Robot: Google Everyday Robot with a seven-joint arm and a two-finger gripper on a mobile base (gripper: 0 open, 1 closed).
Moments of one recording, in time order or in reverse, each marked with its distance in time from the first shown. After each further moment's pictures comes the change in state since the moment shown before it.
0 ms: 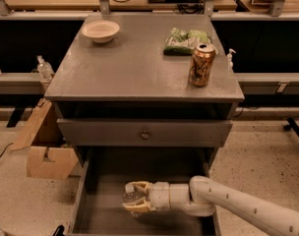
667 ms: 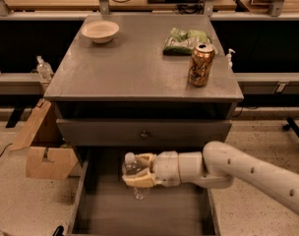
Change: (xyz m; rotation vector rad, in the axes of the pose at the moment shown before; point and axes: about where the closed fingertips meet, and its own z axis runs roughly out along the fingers) arm -0.164 0.003 -0.045 -0.002 0.052 0.056
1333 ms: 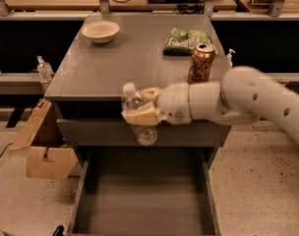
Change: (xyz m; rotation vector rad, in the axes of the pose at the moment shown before) arm -0.206 -0.047 -0.061 0.134 0.066 -0.087
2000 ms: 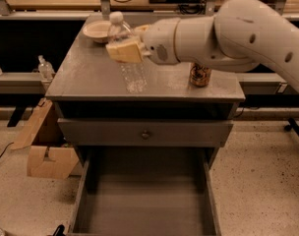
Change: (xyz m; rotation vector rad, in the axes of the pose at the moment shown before) arm -0.140 -0.068 -0.006 0.221 -0.038 0.004
